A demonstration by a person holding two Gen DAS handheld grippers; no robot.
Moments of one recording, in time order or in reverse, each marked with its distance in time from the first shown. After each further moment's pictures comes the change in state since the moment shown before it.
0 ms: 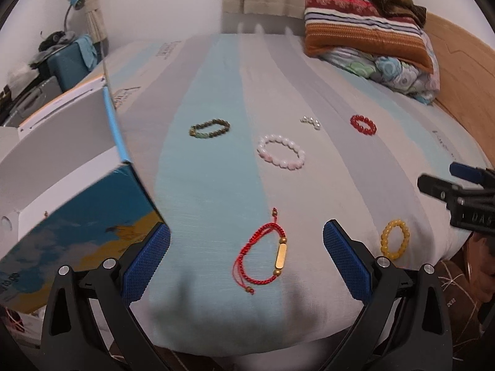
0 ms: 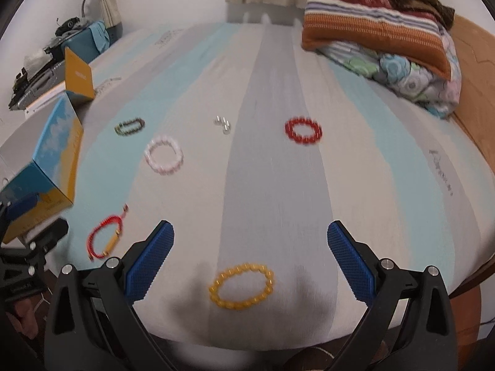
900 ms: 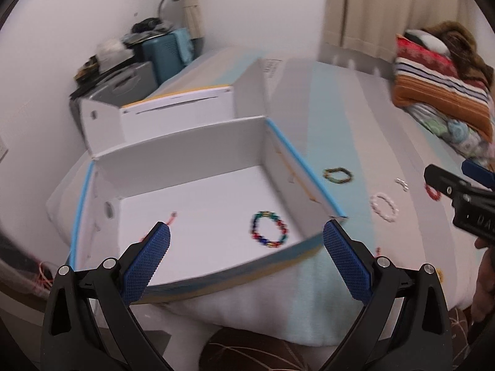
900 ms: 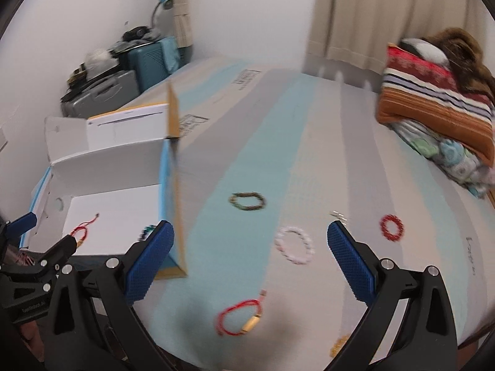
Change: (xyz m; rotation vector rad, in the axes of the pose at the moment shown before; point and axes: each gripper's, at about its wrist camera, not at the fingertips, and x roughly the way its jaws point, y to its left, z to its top) left arm -0.109 0.146 0.027 -0.227 -0.059 0.263; right arm -0.072 0.177 0.096 -0.167 -0.183 0.160
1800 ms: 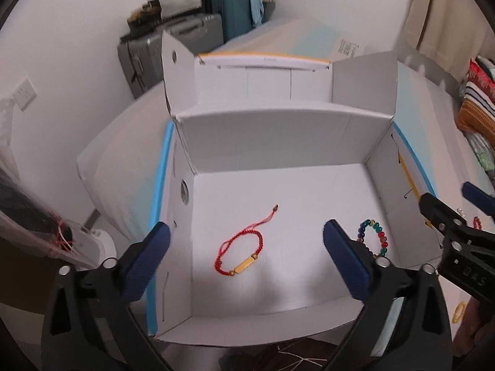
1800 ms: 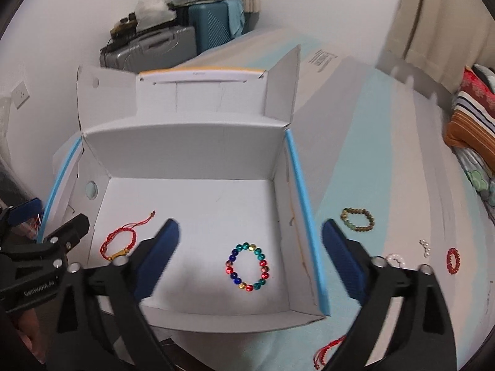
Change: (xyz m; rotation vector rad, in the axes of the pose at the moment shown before) left arm 0.051 0.150 0.015 -0.198 0.152 0.181; right arm 0.077 0.183 0.035 -0.188 0.126 0.149
